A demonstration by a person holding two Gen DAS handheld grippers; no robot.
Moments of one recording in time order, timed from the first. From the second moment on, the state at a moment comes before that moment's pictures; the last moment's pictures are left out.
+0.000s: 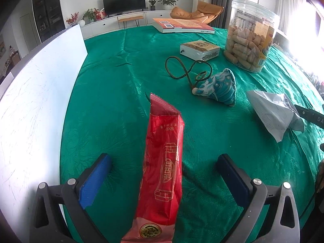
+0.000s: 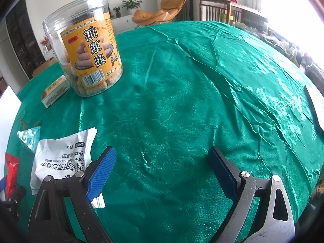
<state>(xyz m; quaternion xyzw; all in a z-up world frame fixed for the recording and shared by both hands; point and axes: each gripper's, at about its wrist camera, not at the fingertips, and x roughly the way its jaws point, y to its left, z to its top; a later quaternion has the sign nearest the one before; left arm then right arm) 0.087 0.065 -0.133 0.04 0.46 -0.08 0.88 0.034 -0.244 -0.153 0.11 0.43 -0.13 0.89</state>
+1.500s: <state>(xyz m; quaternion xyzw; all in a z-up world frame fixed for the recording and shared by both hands) 0.087 0.065 -0.134 0.04 0.46 -0.08 0.88 0.038 -0.238 -0.155 0.10 0.44 -0.13 0.88</state>
